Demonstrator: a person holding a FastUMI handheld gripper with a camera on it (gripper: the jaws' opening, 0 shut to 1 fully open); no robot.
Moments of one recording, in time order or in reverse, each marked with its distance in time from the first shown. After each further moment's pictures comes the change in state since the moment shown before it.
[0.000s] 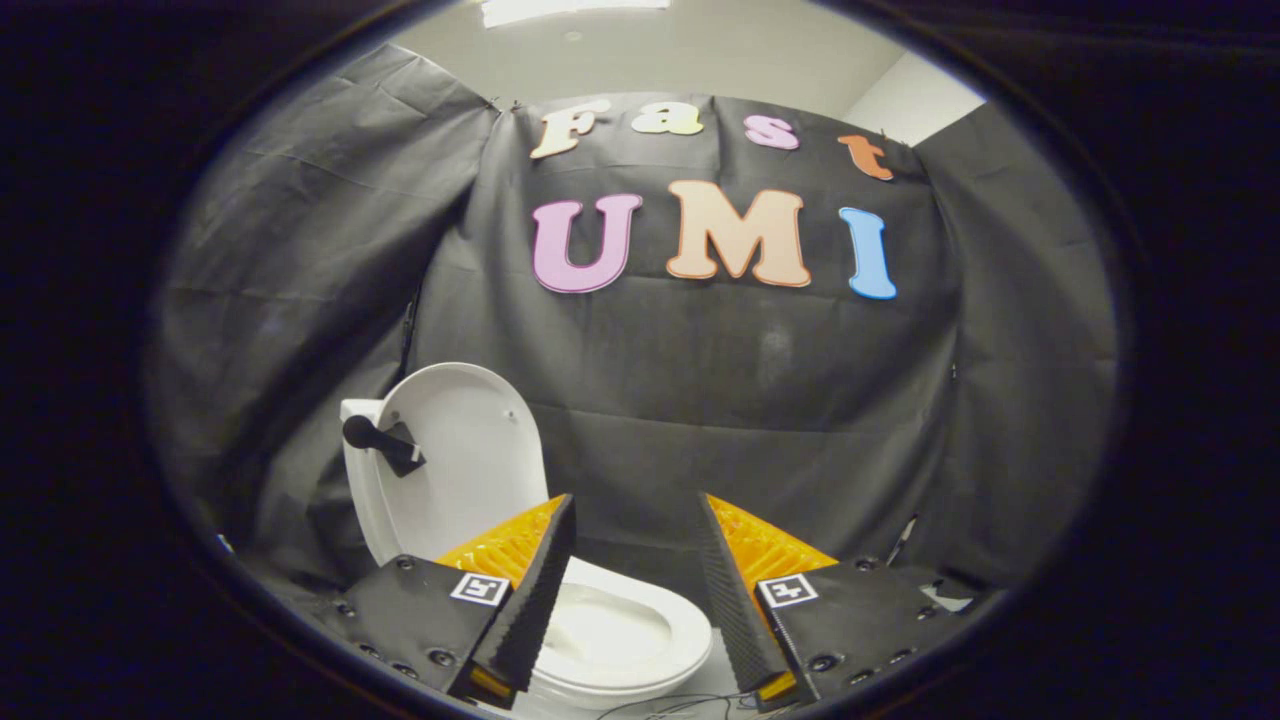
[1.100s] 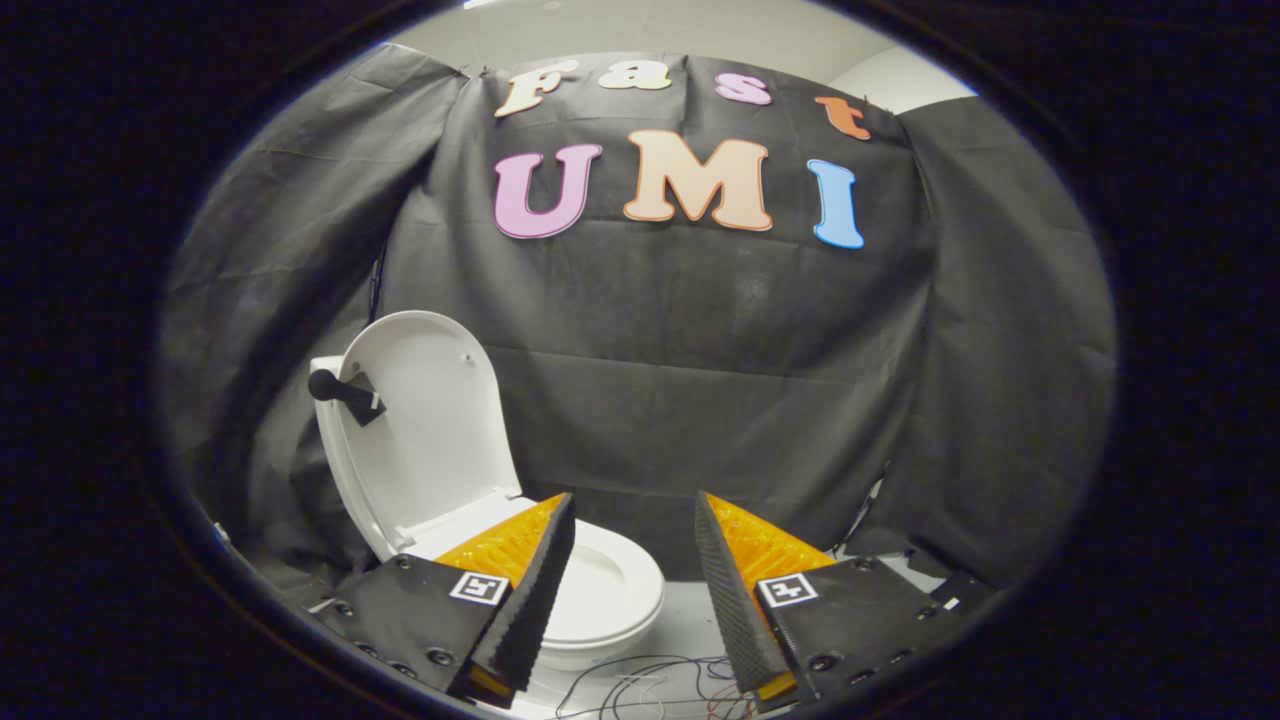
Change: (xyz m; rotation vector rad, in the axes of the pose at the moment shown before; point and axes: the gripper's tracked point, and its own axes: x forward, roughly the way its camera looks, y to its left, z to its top) arm -0.026 -0.044 -0.029 0.013 0.163 -0.030
